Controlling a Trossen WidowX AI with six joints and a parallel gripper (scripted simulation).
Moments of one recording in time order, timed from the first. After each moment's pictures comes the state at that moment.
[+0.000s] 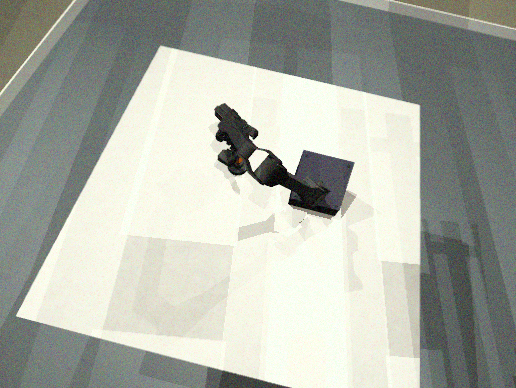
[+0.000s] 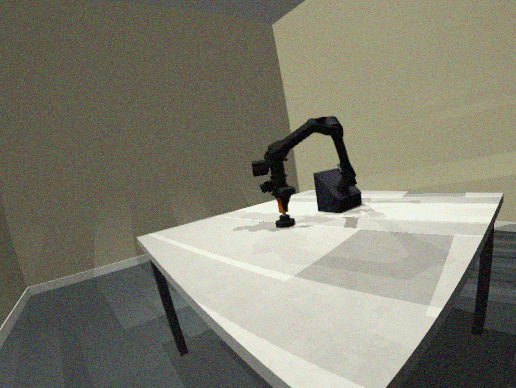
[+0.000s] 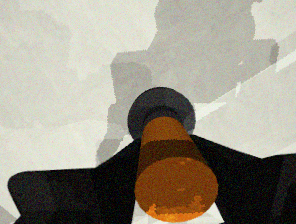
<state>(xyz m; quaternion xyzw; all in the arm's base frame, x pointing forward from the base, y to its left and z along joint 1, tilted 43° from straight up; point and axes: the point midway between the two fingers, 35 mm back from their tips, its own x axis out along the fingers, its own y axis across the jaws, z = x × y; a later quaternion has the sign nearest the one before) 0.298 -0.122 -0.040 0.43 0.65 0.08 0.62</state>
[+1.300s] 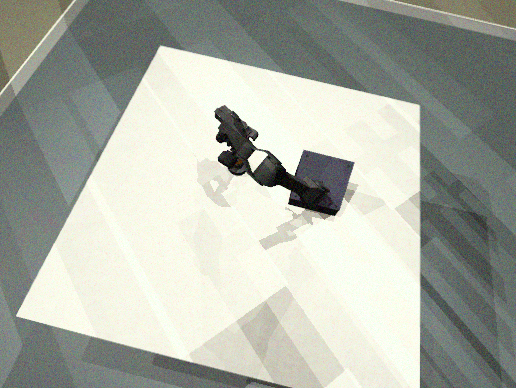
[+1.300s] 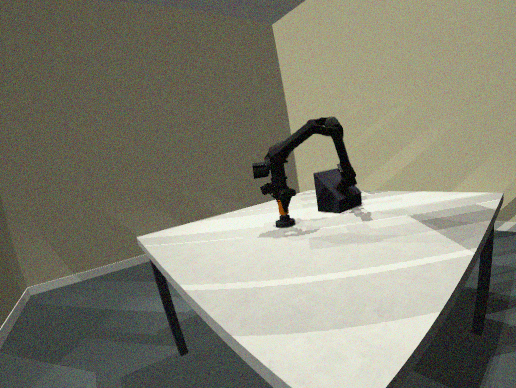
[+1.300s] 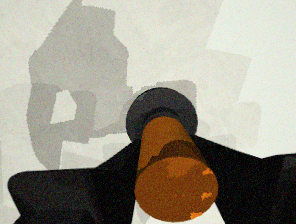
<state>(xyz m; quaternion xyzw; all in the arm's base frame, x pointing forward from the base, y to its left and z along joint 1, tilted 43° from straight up) 0.299 -0.117 -0.047 0.43 0.65 0.08 0.62</state>
